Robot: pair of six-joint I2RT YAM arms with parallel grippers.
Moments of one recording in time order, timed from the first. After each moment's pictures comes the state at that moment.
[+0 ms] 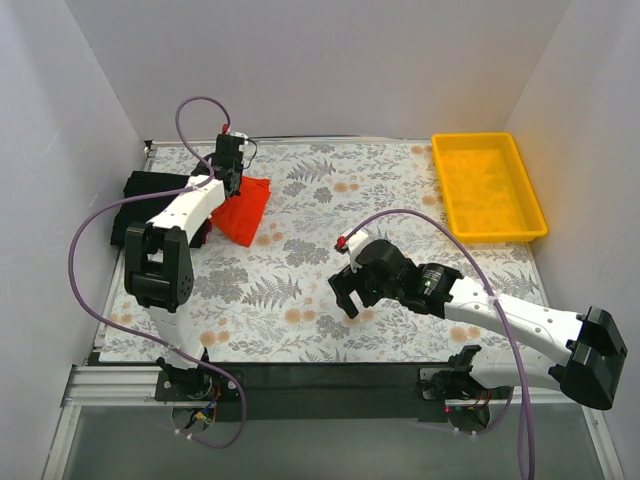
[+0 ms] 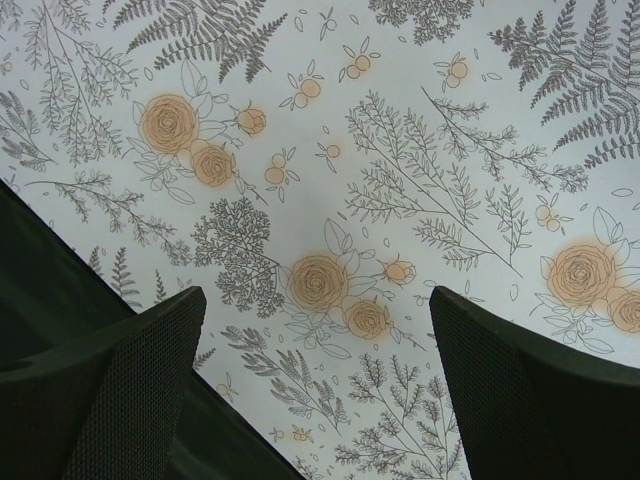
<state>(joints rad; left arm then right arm) -0.22 1.86 1.49 -0.45 -0.44 0.04 1.03 1.14 0.84 -0.46 0.08 0.21</state>
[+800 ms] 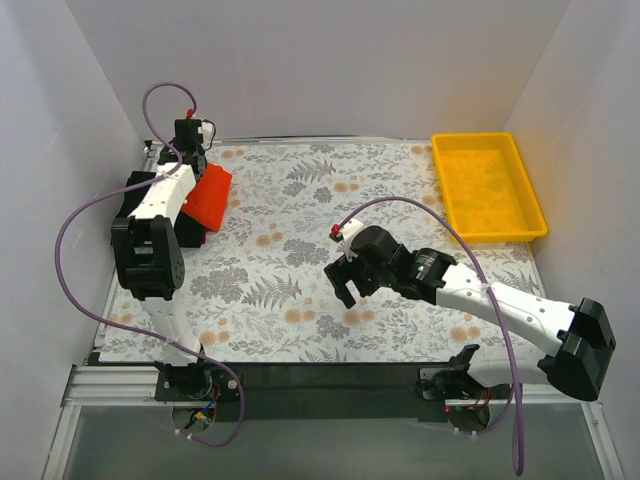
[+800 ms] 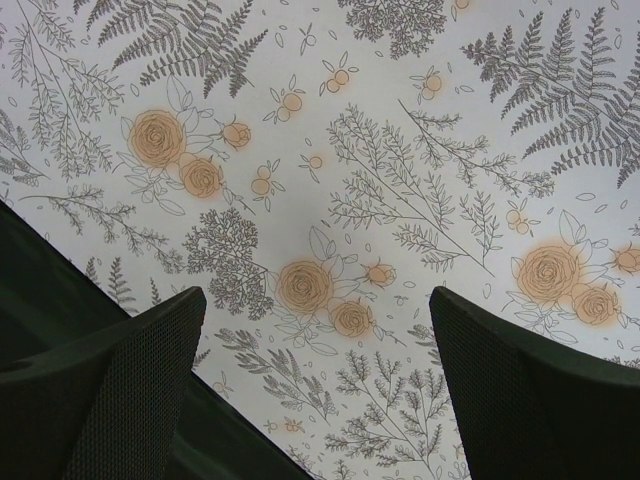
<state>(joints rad) -0.02 1.94 1.65 -0.43 -0.48 0.36 1.00 1.22 0.98 -0.58 0.09 0.19</state>
